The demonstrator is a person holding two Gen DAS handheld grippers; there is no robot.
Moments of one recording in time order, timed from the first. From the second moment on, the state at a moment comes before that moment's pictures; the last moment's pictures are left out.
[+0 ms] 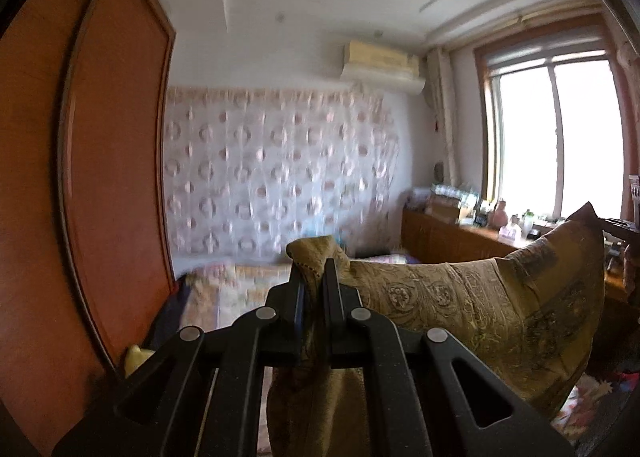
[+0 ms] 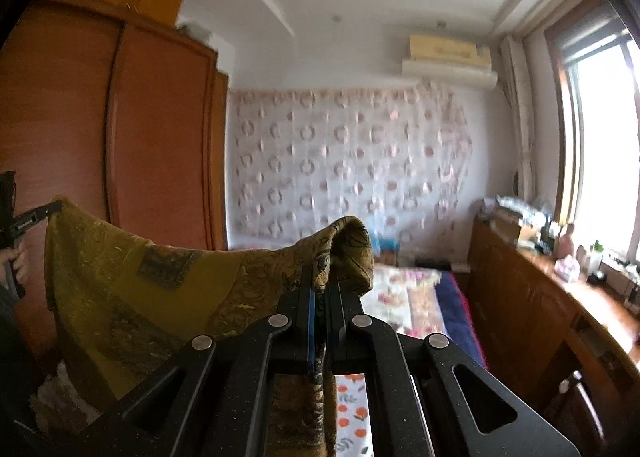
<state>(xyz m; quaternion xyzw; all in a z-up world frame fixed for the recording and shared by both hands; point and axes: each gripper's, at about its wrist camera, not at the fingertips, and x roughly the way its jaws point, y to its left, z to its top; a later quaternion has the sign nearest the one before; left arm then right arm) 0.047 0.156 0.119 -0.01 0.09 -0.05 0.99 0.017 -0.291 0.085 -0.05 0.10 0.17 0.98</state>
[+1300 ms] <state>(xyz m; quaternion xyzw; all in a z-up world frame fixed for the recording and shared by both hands) 0.171 0.166 -0.072 -0.02 0.34 -0.02 0.94 0.221 -0.242 -0.024 -0.06 0.39 0.11 0.91</state>
